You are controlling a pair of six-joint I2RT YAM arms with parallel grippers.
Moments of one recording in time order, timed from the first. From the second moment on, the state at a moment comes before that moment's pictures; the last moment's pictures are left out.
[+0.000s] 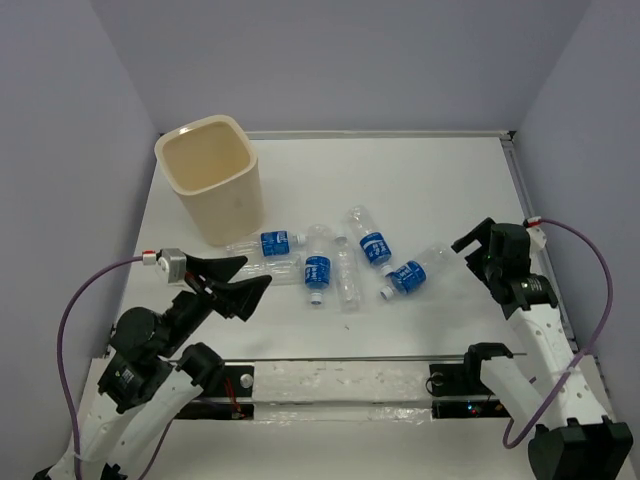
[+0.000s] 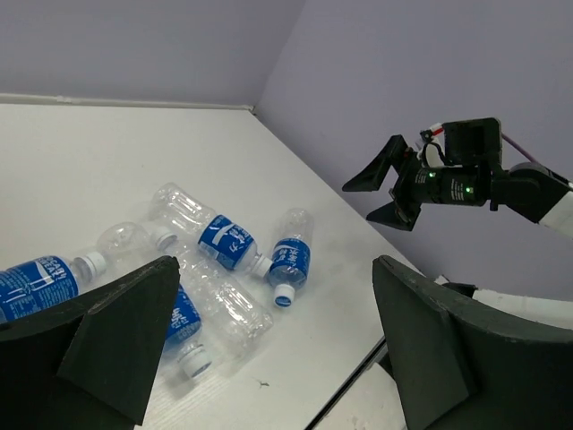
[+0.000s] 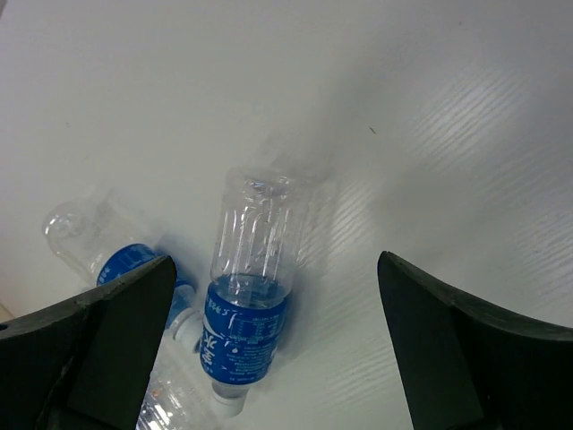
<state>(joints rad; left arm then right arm) -0.66 0.10 0.59 -0.30 0.07 -0.50 0.06 0.72 0.68 -0.63 0.26 0.84</state>
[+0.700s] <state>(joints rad) -0.66 0.17 0.59 -0.32 0.01 -0.51 0.06 1.06 0.59 -0.35 0.13 0.85</state>
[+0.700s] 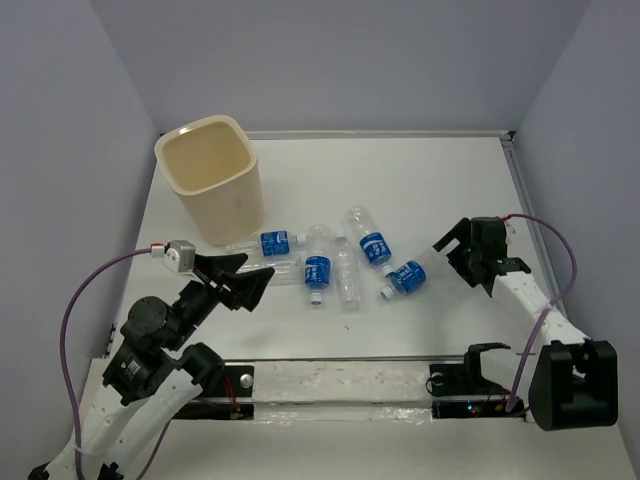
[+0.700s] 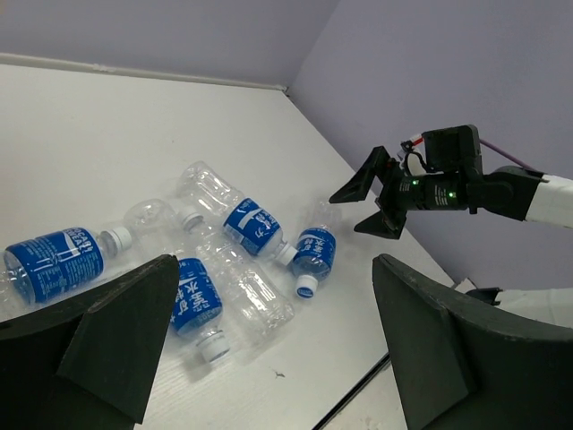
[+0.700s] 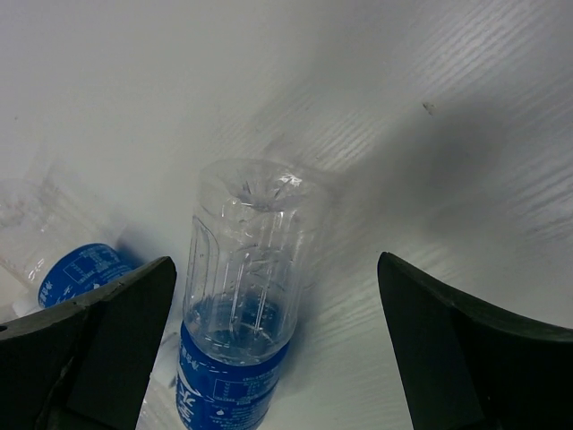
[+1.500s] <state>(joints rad) -0.63 0.24 0.59 -0.34 -0.04 -0.52 0.06 1.23 0.54 -0.09 0.04 0.82</state>
